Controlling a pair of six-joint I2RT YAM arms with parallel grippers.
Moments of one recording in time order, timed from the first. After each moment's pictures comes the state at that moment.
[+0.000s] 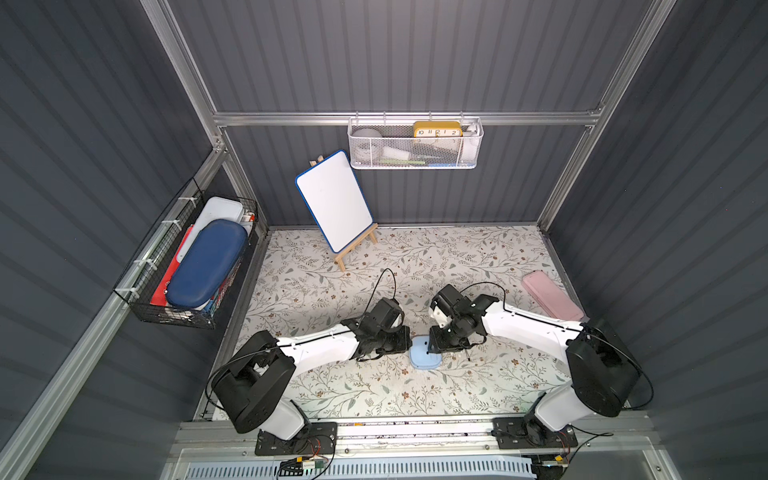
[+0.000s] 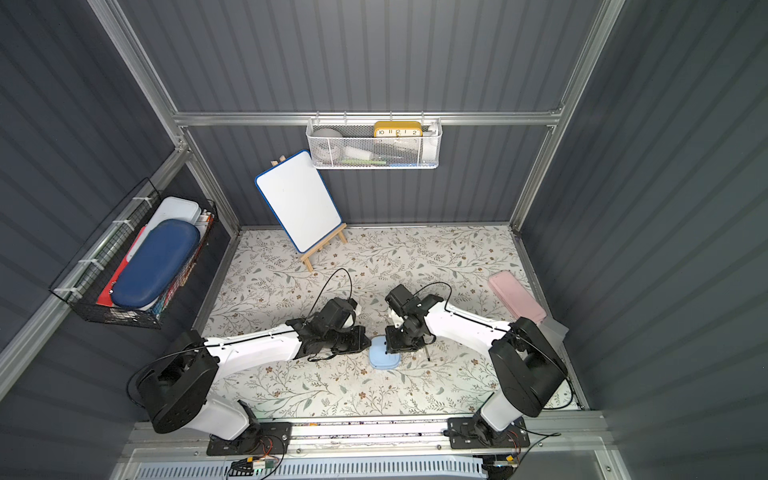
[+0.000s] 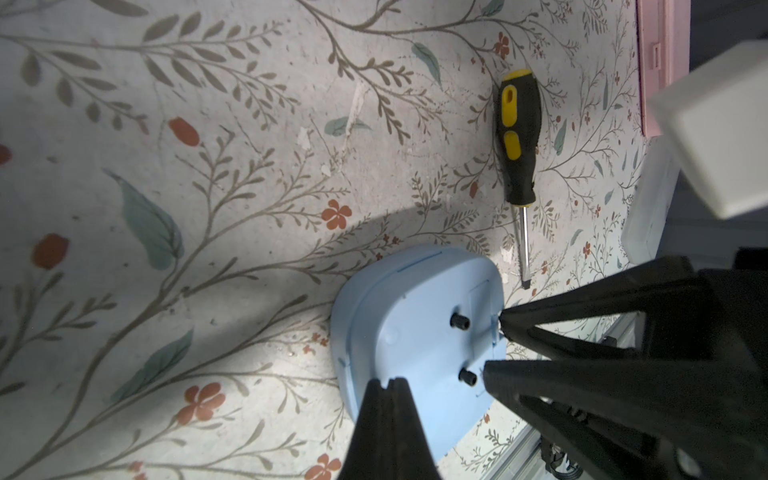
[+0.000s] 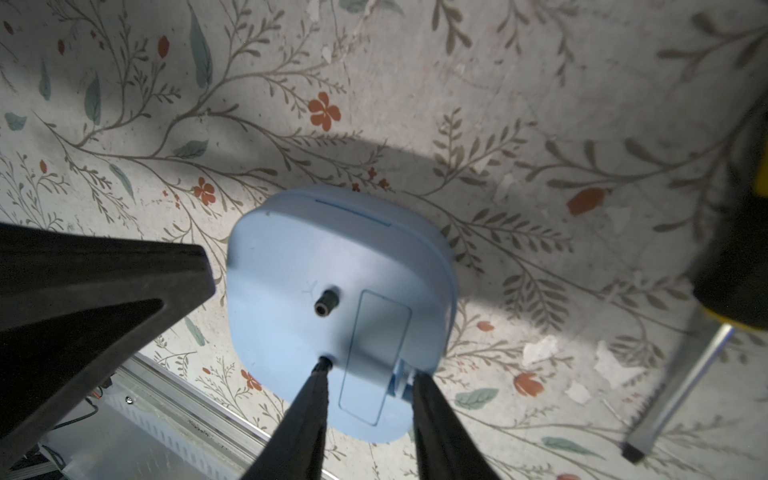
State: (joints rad) left arm -0.84 1.53 0.77 -0.15 0.30 -0.77; right arm 0.69 1.57 0.96 -0.70 -0.28 0.52
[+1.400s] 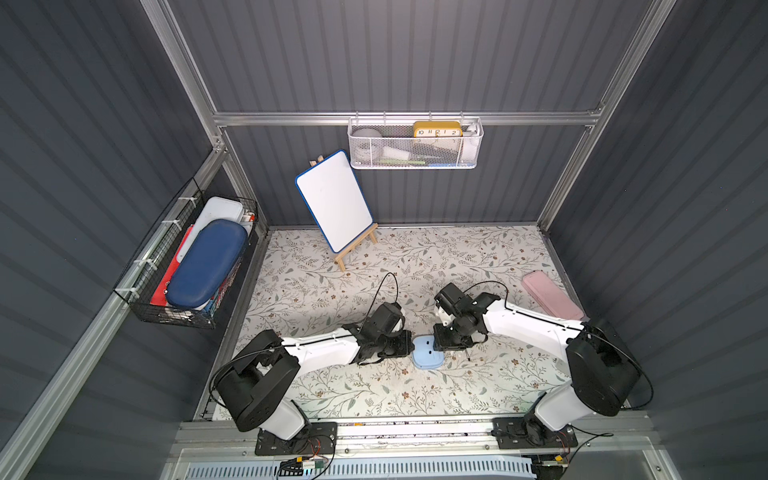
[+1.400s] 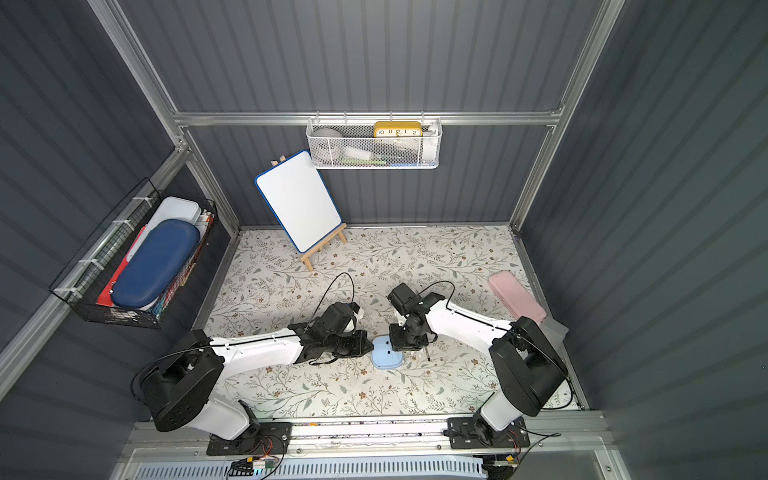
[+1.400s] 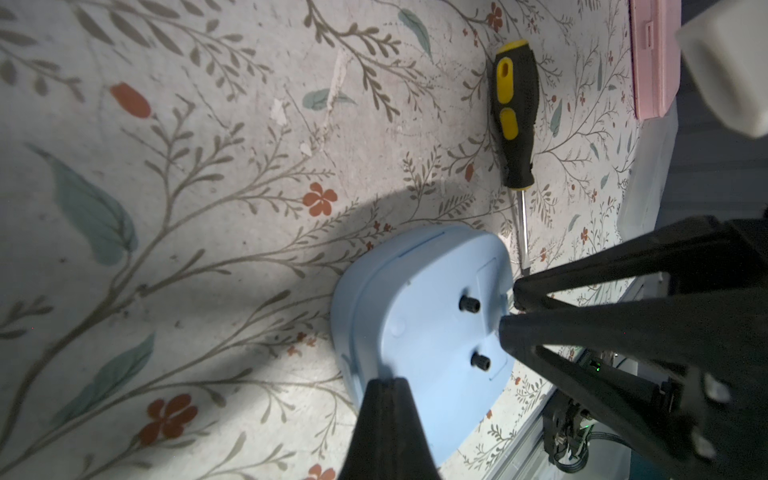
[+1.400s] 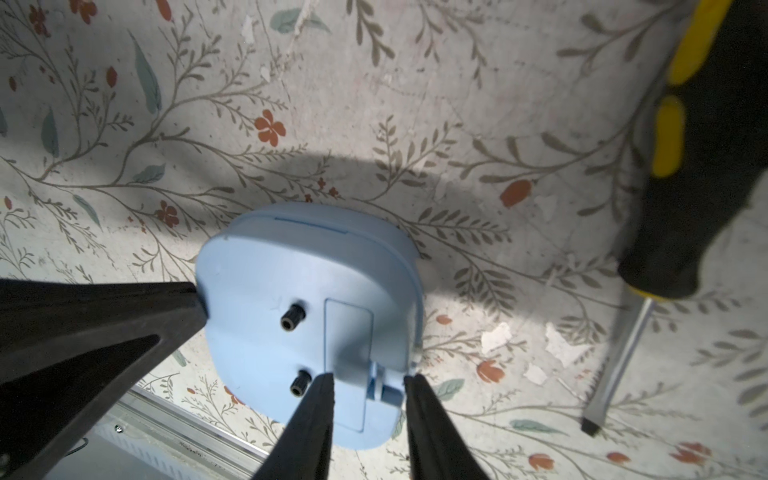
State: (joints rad) left arm -0.86 1.55 0.73 -0.08 0.32 -0.77; right arm 0.67 1.57 0.97 -0.74 -0.23 0.56
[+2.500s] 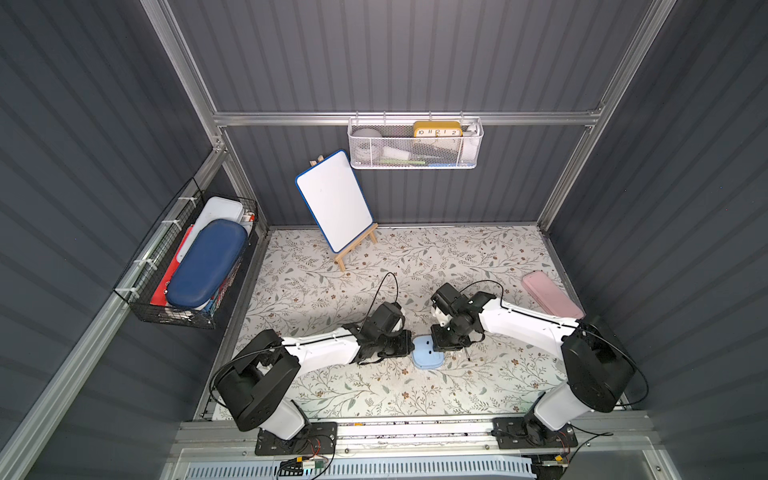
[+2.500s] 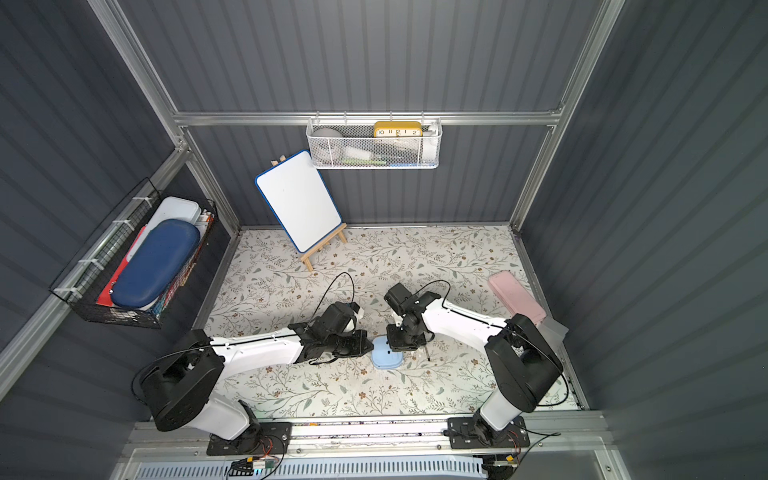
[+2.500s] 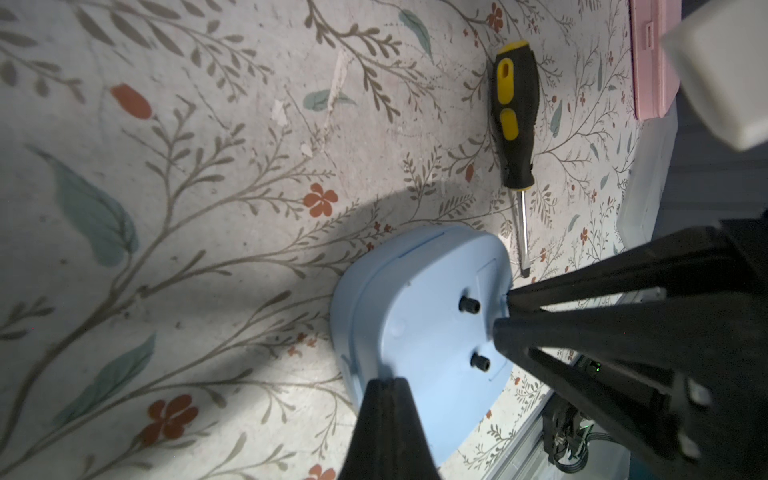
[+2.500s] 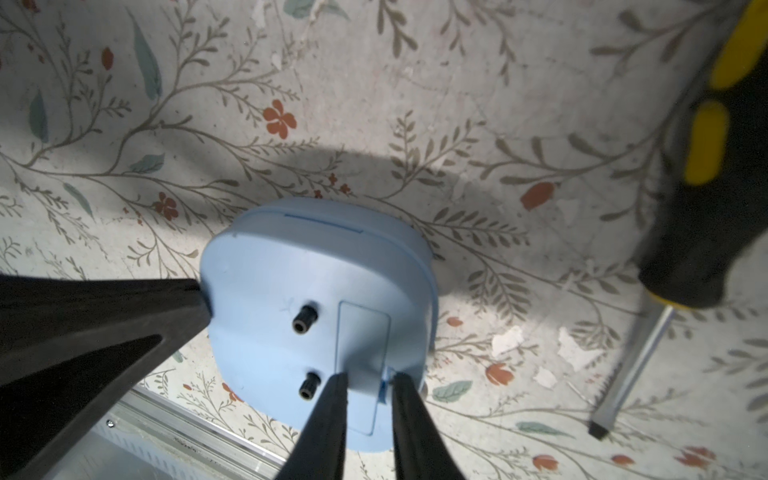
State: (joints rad) left arm -0.86 1.55 0.73 -0.08 0.32 -0.77; right arm 0.69 1.60 0.99 -0.76 -0.22 0.55
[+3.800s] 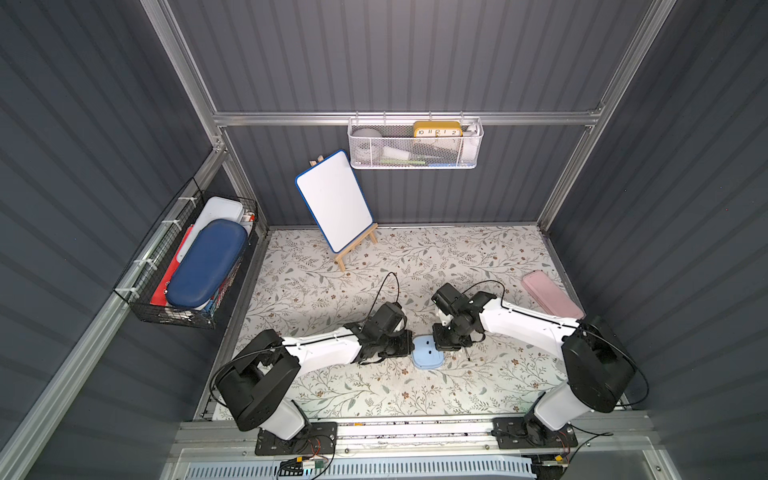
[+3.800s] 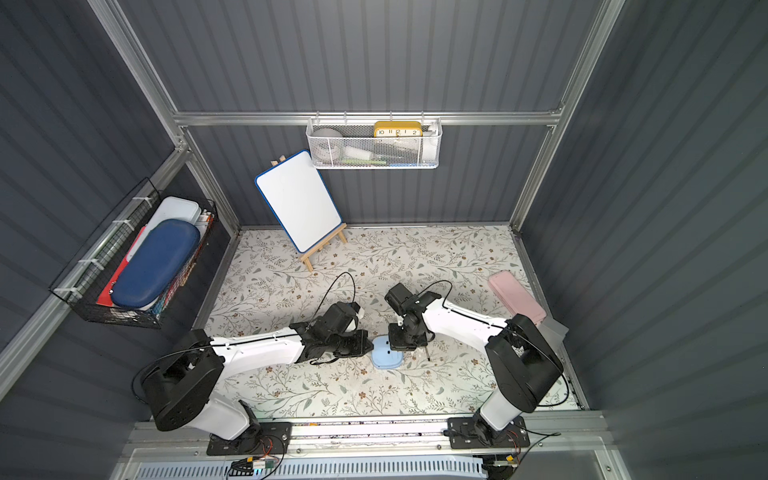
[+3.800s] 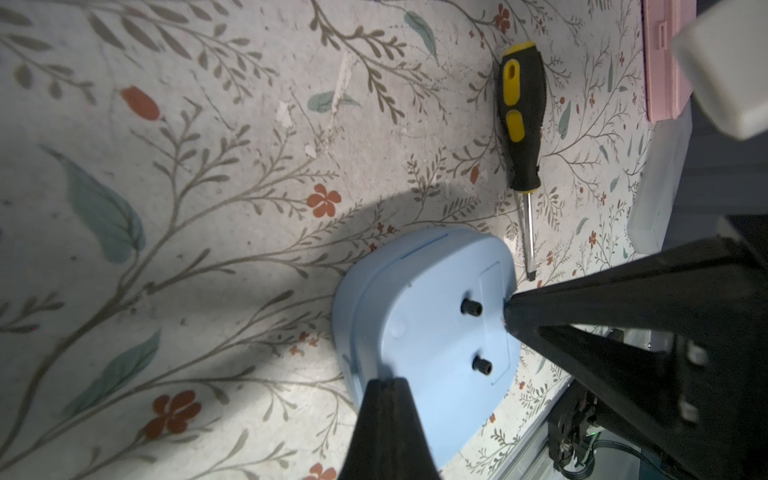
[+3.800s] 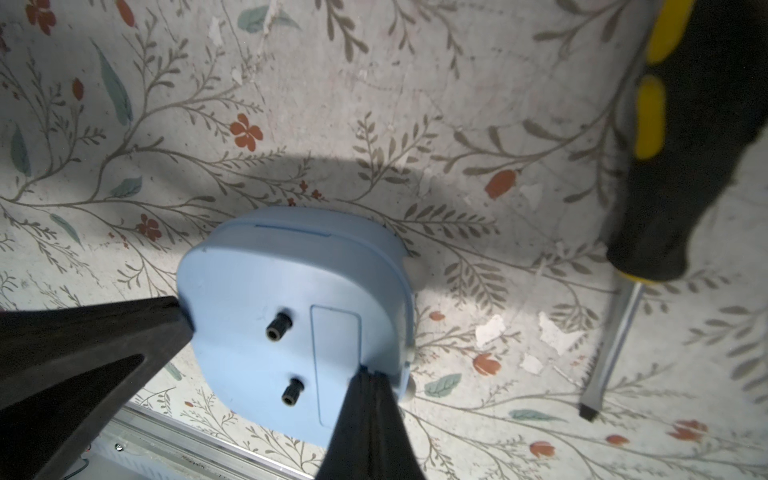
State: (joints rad) left arm -0.87 1.55 0.75 -0.11 0.30 -0.78; right arm 0.69 1.60 1.00 -0.77 -0.20 0.62
